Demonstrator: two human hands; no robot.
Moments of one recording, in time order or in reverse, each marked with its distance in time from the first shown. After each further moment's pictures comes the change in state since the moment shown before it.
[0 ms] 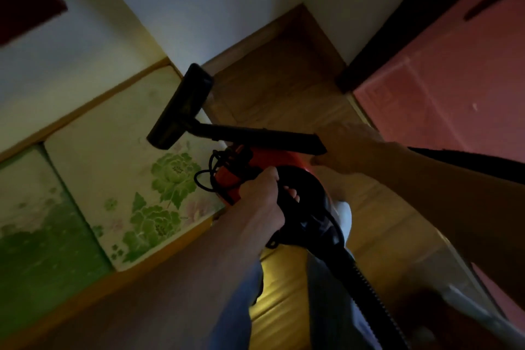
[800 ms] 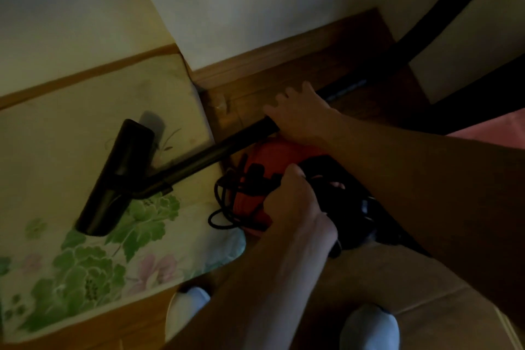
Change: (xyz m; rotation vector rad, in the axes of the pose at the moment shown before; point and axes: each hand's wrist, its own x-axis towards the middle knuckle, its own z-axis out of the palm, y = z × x) left_hand 0.206 0.053 0.084 -0.538 0.041 0.047; right_hand 0.307 -0.037 0.040 -0.632 0.233 -0.389
